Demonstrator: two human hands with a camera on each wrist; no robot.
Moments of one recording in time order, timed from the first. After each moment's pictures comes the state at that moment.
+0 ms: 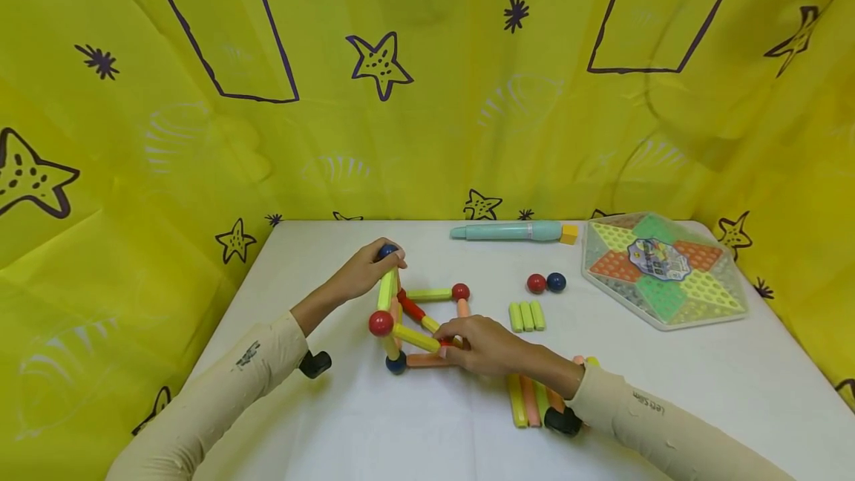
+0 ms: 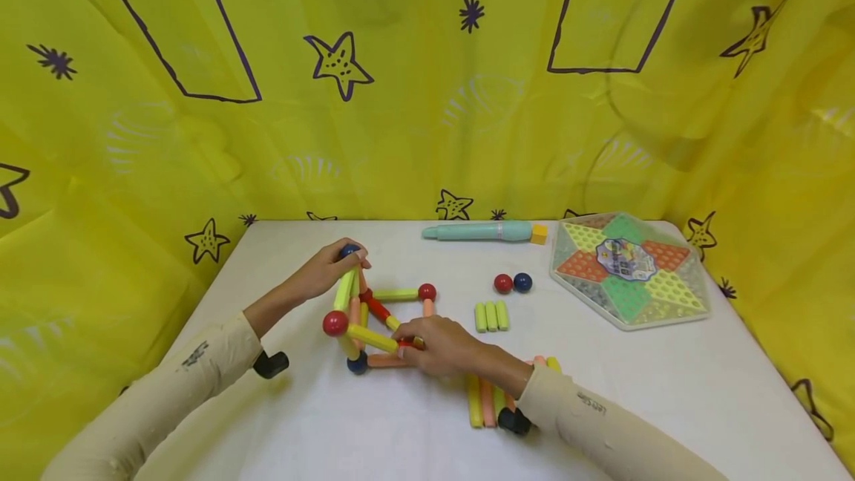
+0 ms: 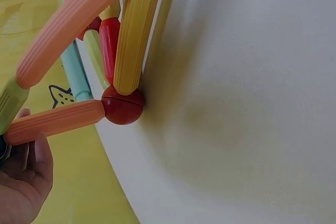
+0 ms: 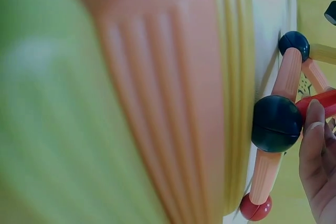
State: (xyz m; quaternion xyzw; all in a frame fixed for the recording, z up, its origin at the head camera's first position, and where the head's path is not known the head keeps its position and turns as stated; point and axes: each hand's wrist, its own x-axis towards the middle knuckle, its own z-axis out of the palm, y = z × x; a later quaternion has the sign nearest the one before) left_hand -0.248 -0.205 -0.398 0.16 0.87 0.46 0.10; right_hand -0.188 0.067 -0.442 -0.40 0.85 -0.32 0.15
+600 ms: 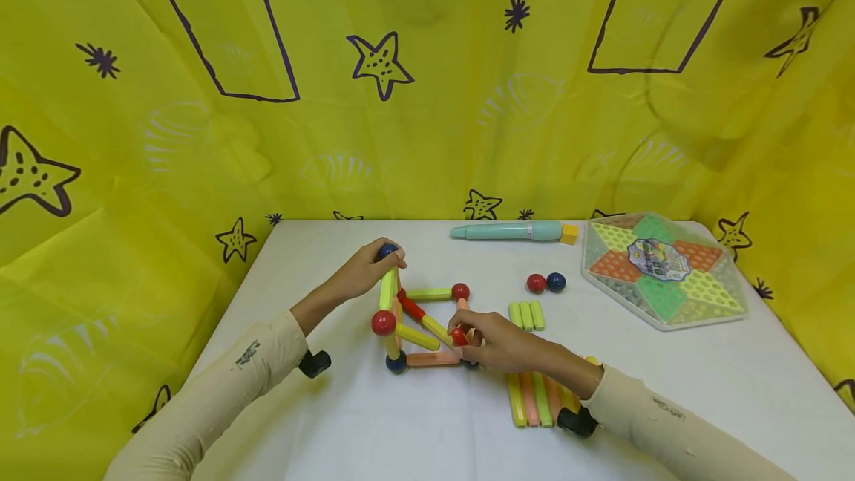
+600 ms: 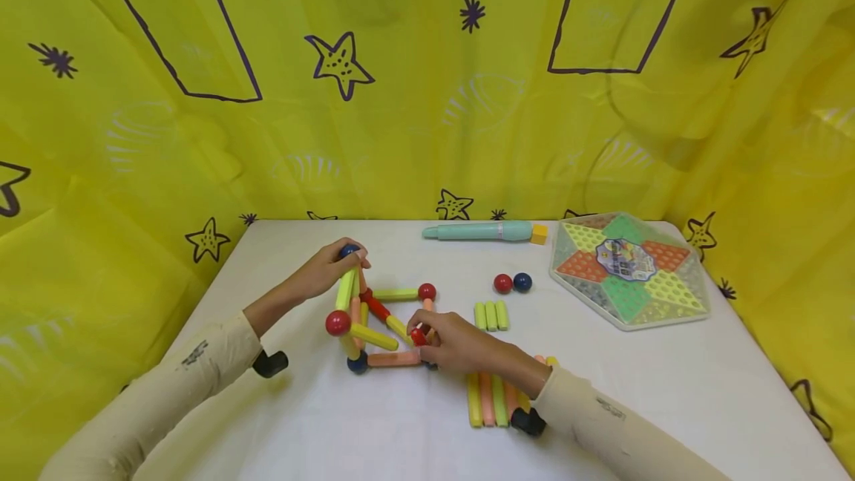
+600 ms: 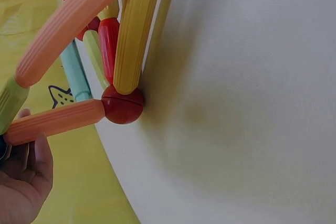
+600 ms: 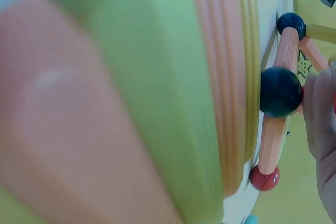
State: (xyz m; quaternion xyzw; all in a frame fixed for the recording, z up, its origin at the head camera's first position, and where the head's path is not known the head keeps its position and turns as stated) left_hand -0.246 -0.205 -0.396 0.15 0.87 0.46 0.11; right_hand -0.190 0.088 -0.438 -0.36 0.82 -0.39 0.21
